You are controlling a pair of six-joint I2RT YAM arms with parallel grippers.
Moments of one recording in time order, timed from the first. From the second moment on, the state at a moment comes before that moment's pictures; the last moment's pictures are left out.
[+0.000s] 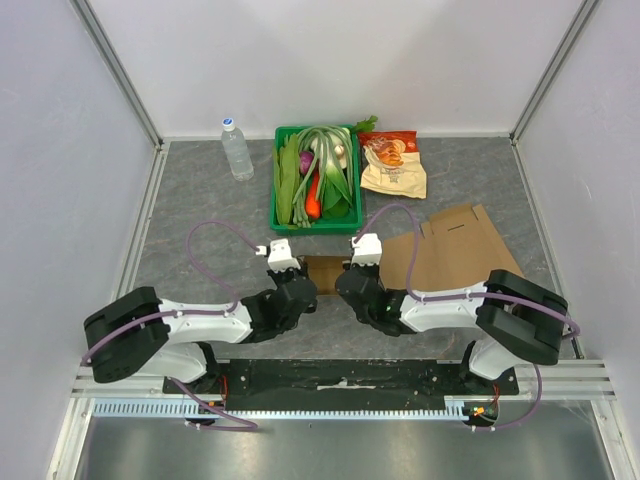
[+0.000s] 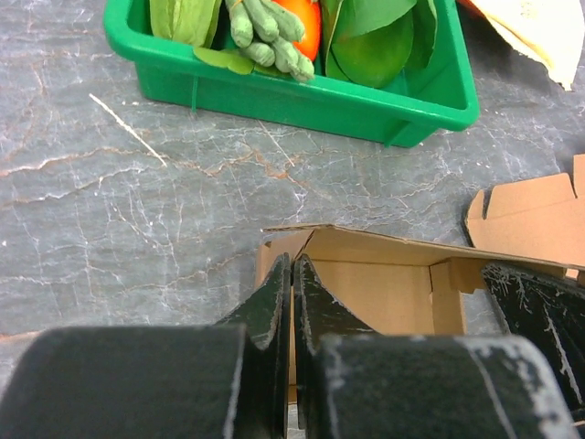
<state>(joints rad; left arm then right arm) -1.09 1.30 0.45 0.36 -0.93 -0.75 1.10 1.54 0.63 0.35 0.93 0.52</state>
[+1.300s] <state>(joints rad) -1.22 1.20 0.54 0.05 -0.94 -0.78 1.09 1.55 0.59 0.48 0.85 0.38</state>
